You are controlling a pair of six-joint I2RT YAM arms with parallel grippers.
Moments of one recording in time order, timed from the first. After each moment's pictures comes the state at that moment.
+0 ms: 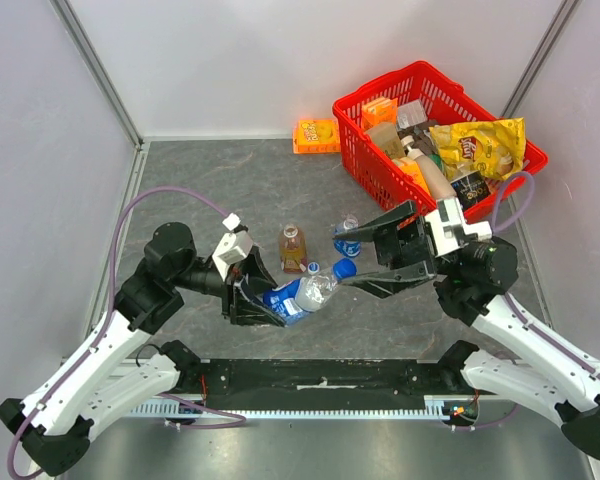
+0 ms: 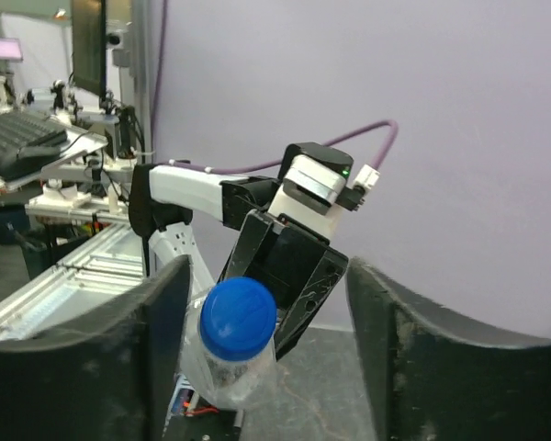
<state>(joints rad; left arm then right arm) -0.65 0.73 0.86 -0.23 1.16 -0.23 0.73 0.87 0.78 0.92 -0.84 0.52</state>
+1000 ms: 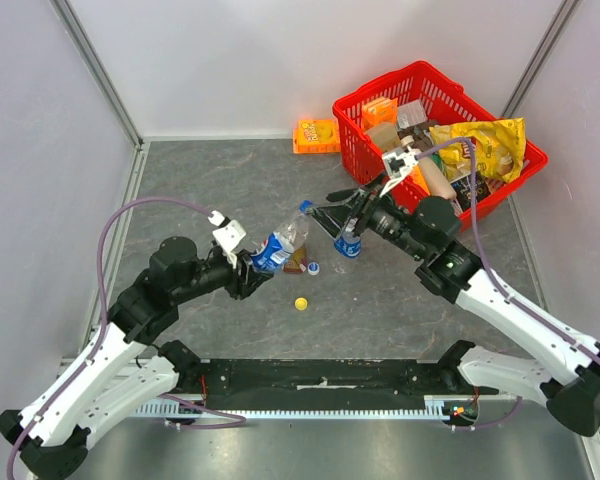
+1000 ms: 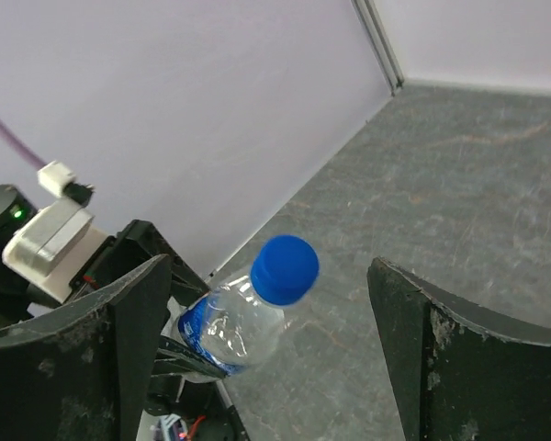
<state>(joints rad) -0.66 0.66 0.79 -0.47 0.32 0.00 0.72 1.03 0.93 0.26 -0.20 0.56</state>
